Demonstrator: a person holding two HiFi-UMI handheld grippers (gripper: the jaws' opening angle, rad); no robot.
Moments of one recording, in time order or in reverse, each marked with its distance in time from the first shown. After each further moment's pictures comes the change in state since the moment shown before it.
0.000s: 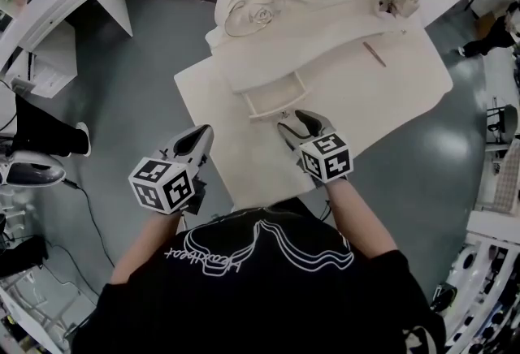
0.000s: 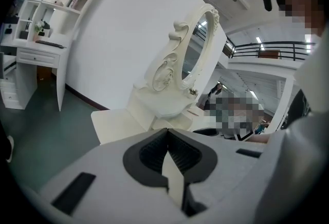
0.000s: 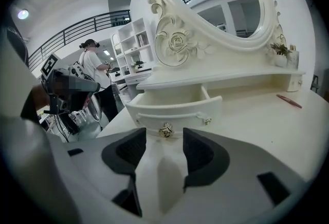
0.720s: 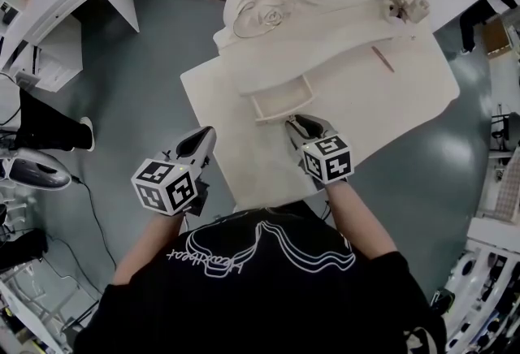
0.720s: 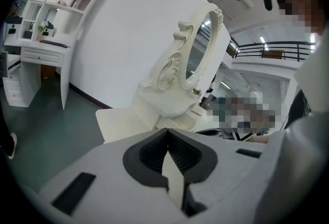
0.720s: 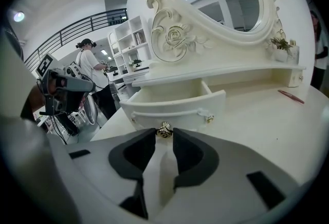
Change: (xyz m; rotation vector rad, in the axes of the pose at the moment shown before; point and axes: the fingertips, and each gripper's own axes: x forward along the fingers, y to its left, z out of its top) left arm -0.002 0.010 -0.003 -0.020 0.005 0.033; right arm 0.013 -0.003 -0.004 0.027 0.020 -0.008
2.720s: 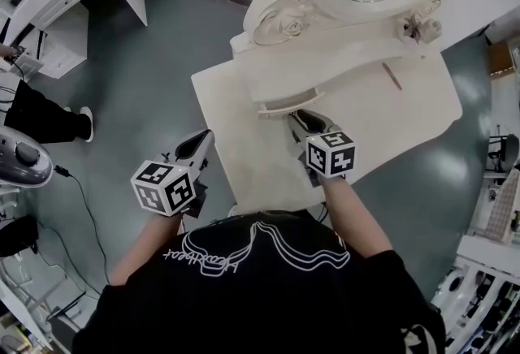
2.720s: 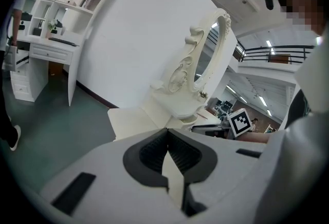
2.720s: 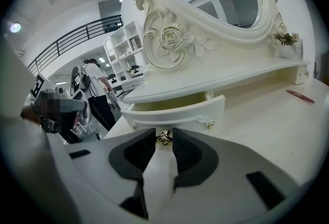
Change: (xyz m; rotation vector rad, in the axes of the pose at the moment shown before) left arm -0.011 0.028 0.000 -0.052 -0.023 0.046; right arm 0.027 -0.004 0.038 0.074 -0.041 0.019
